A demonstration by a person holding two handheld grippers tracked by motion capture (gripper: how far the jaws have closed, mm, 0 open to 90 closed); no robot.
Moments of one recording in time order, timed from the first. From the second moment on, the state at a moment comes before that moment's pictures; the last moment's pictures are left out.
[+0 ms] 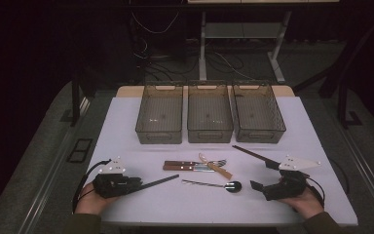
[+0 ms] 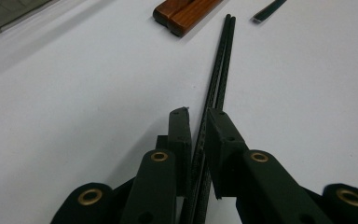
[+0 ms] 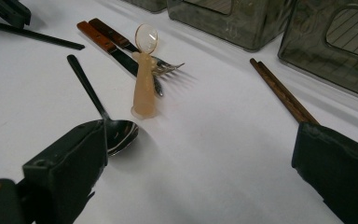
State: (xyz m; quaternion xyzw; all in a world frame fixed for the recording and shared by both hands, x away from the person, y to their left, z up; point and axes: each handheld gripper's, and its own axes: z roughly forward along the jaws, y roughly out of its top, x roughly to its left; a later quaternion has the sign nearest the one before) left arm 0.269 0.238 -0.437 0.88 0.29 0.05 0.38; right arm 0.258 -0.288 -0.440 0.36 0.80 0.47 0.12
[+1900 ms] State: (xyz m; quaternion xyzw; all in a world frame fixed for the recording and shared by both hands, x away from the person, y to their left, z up) left arm 0.276 0.237 -0.438 0.91 0.22 0.06 0.35; right arm 0.258 -0.288 -0.440 0.36 0.80 0.47 0.12
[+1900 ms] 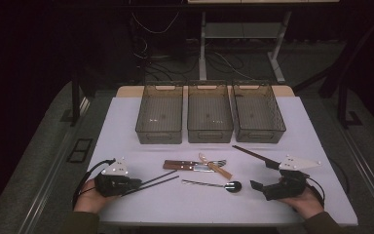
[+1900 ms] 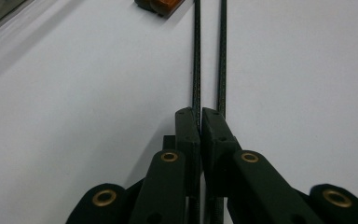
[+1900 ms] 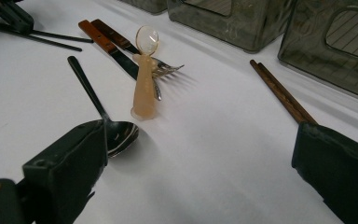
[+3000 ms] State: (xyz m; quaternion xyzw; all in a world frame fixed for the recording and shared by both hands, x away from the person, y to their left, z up) left arm 0.274 0.225 -0.413 0.88 0.24 0.04 0.40; right arm 0.259 -0.289 -0.440 0.36 0.80 0.47 0.12
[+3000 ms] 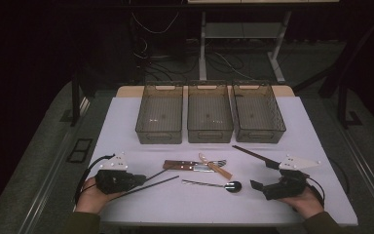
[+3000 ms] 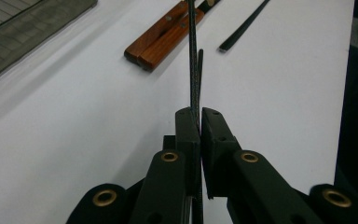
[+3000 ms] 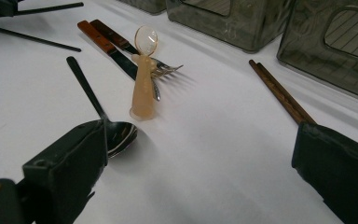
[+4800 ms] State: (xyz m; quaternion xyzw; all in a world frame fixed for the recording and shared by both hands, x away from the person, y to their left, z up) left arm 0.333 0.180 -0.355 0.84 0.31 0.09 0.43; right arm 0.259 -0.287 -0.441 0.36 0.79 0.47 0.12
